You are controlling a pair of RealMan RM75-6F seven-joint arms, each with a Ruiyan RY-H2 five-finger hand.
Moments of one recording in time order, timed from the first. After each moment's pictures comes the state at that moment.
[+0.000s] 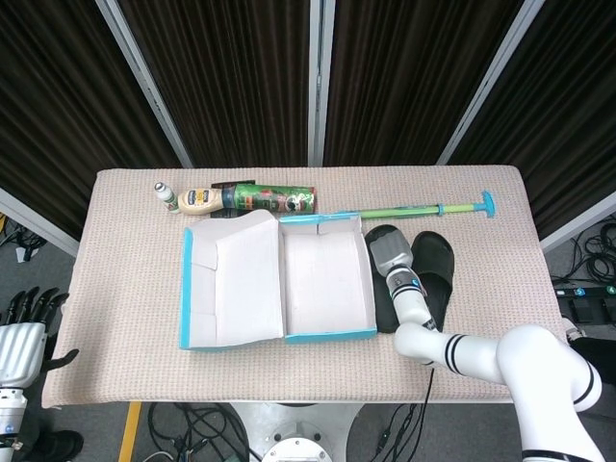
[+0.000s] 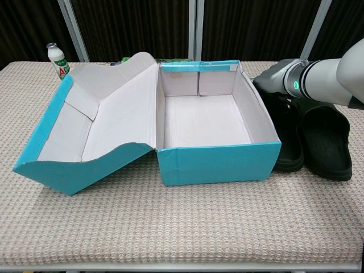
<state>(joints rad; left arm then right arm) -0.05 -1.22 -0.02 -1.45 1.46 1.46 0.03 1.20 -1.64 0.02 -1.24 -0.14 0.83 -1.18</state>
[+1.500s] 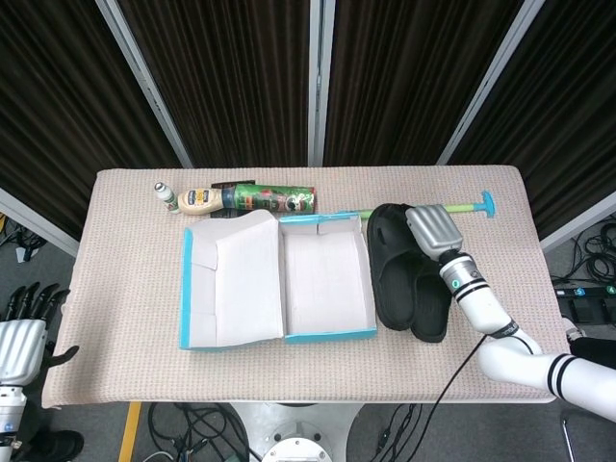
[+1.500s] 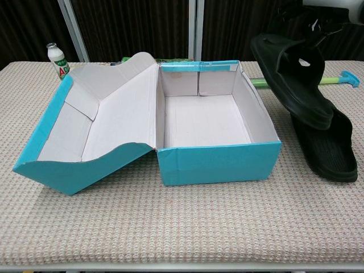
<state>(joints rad) -0.06 -1.20 -0.03 -1.48 1.48 1.47 0.05 0.85 -1.26 0.22 -1.50 -1.00 0.83 -0.07</state>
